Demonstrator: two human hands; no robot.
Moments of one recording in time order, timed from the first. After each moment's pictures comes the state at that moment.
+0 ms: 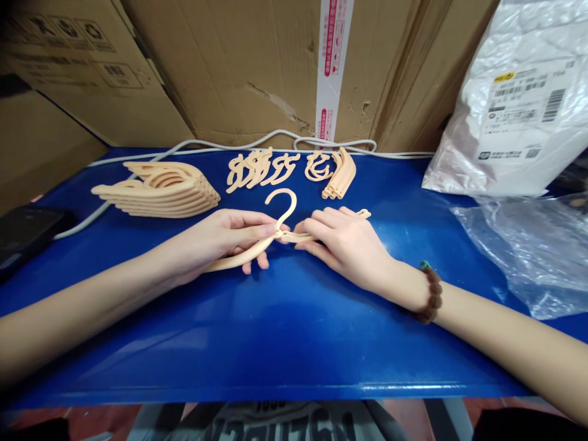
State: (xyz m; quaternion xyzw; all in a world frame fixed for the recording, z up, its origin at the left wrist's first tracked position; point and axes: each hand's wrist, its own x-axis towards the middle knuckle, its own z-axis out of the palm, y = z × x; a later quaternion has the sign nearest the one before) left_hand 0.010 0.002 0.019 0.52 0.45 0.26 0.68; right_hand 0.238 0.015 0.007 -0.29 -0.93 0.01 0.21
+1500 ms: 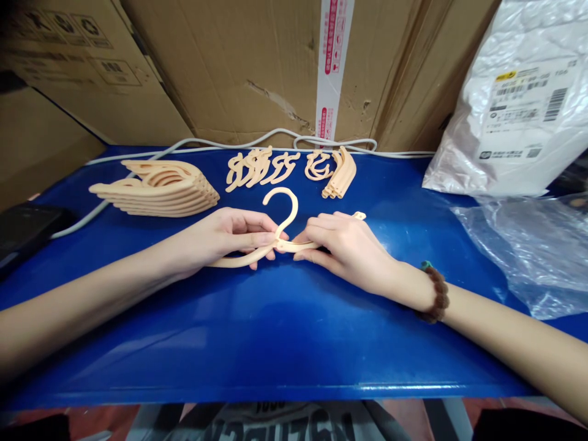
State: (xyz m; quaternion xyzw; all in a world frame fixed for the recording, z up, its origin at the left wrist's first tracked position) left_hand 0.006 0.005 0.017 0.56 0.41 0.24 0.67; right_hand 0.242 0.014 0.012 -0.27 -0.94 0.13 0.19
